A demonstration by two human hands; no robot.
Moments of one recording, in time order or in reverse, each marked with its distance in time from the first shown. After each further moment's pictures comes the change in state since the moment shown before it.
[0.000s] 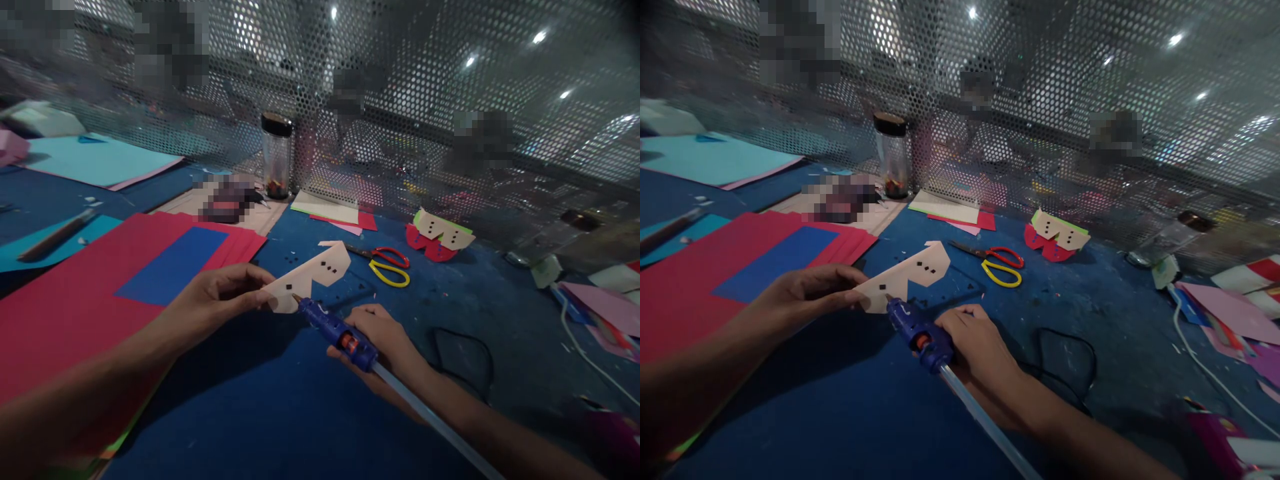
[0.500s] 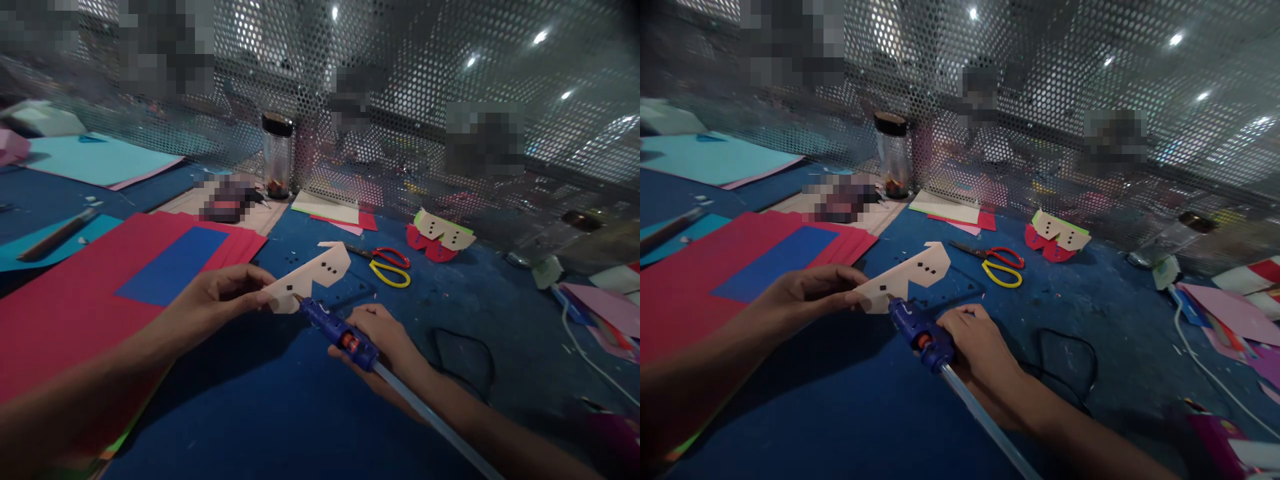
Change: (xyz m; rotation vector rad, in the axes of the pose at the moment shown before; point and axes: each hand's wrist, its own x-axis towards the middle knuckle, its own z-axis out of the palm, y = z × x) left_hand 0.000 0.000 -0.001 -0.002 -0.016 0.003; right_hand 0.001 0.003 0.001 -0.030 -0.071 0.040
